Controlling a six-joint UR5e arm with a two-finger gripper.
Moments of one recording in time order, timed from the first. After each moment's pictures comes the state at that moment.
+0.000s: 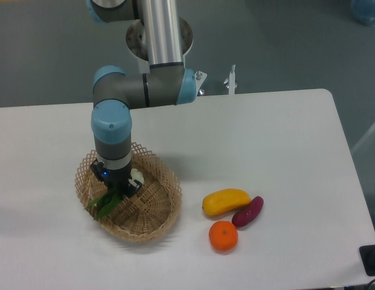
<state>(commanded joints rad) 2.12 -1.91 -1.84 -0.80 1.45 0.67</state>
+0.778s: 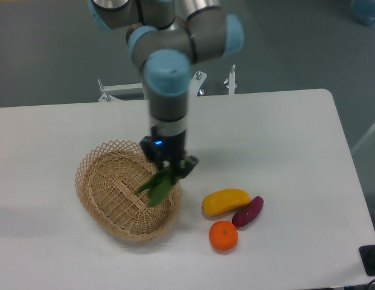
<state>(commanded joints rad) 2.47 -1.75 -1.71 -1.03 1.44 0.99</state>
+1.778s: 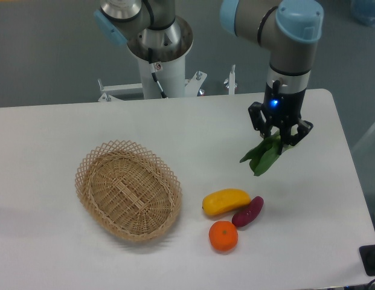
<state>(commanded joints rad) 2.74 -1.75 -1.67 -1.06 1.38 1.39</state>
